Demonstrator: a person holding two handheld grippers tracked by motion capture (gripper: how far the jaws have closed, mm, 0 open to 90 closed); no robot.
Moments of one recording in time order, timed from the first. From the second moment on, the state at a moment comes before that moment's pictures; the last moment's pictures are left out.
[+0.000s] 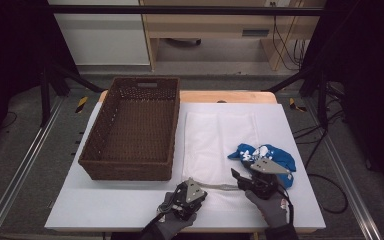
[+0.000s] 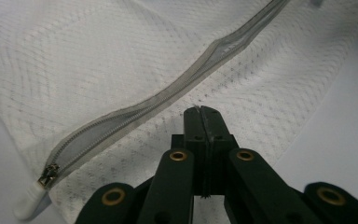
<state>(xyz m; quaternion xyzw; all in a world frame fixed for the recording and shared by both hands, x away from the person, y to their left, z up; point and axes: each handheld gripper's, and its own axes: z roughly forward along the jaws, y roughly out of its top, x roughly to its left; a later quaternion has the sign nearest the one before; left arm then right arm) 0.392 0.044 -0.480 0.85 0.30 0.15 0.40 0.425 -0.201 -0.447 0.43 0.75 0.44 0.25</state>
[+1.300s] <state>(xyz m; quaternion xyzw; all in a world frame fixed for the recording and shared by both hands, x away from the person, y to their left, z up) 0.393 0.044 -0.486 0.86 0.30 0.14 0.40 0.423 -0.189 -0.489 0.42 0.80 0.38 0.20</state>
